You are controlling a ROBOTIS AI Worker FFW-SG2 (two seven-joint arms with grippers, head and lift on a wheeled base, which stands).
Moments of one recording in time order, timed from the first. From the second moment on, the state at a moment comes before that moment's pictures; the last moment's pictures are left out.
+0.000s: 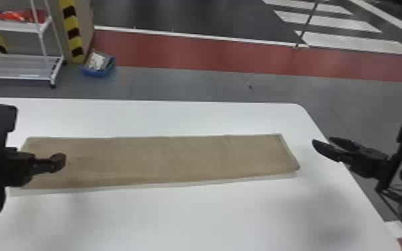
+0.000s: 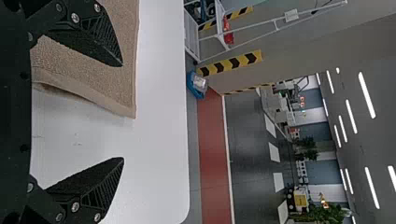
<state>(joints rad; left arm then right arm) -0.02 0.29 -0.02 -1.95 0.18 1.05 -0.01 -0.16 -0.30 -0.66 -1.42 0.06 0.50 1.06</state>
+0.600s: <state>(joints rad) -0.01 0.29 0.00 -1.97 0.19 1.05 -0.01 -0.16 -0.30 -0.66 -1.42 0.05 0.50 1.07</state>
